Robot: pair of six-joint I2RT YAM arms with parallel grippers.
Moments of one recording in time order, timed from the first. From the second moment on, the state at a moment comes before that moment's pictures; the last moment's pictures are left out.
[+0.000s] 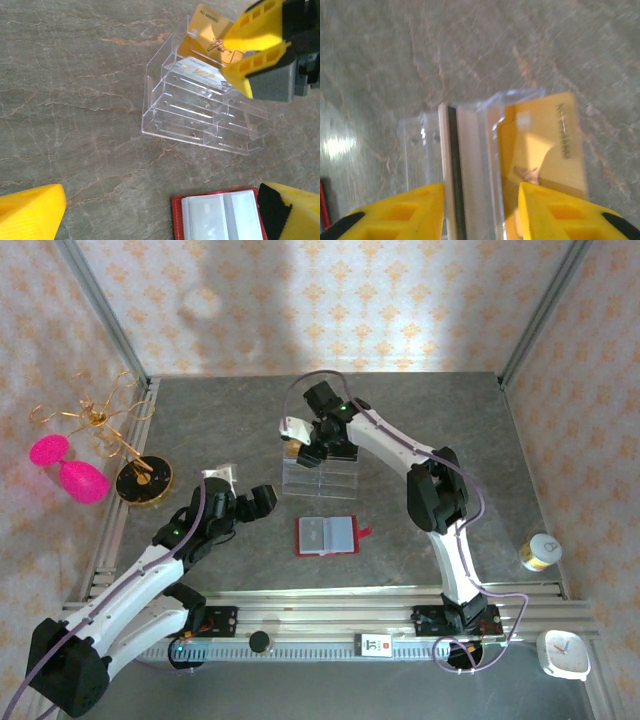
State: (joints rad) left arm -0.42 0.84 0.50 -0.27 -0.02 -0.67; right arm 0.63 2.18 1.95 -0.82 -0.33 -0.69
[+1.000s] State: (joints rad) left arm -0.32 0.83 0.35 0.11 0.24 -0.80; right arm 0.82 1.84 1.29 -0.27 0.09 0.44
